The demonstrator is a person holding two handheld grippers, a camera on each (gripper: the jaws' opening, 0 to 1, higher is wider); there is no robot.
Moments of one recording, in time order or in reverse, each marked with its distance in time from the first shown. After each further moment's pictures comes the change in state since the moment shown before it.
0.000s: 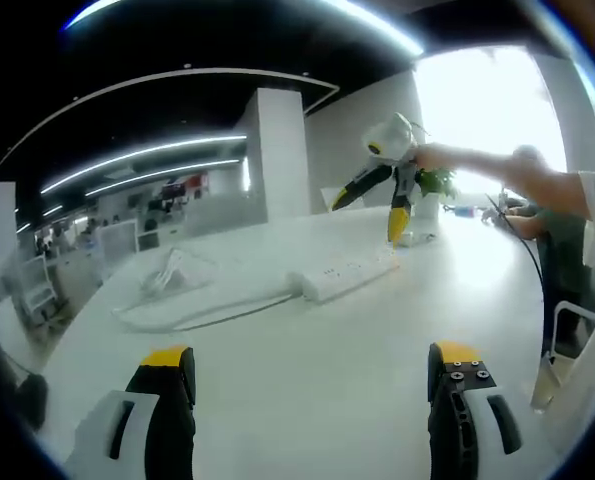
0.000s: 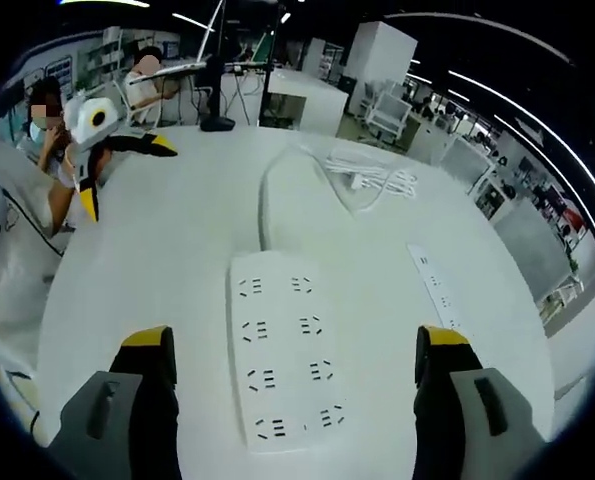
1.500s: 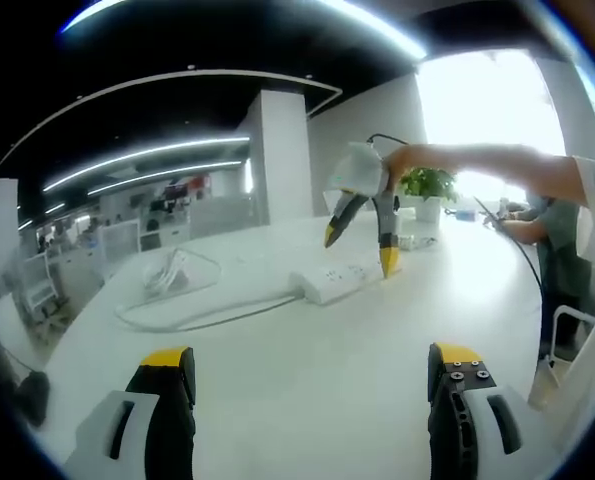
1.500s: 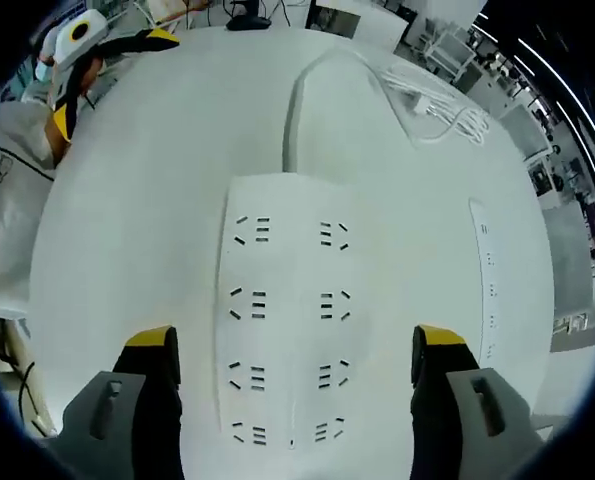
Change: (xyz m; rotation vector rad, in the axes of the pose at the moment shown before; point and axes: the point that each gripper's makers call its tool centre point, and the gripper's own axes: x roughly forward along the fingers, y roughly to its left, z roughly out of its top) left arm -0.009 0.002 0.002 -0.007 -0.012 0.005; right arm 0.060 0.013 -0.046 -0.149 0.419 0.187
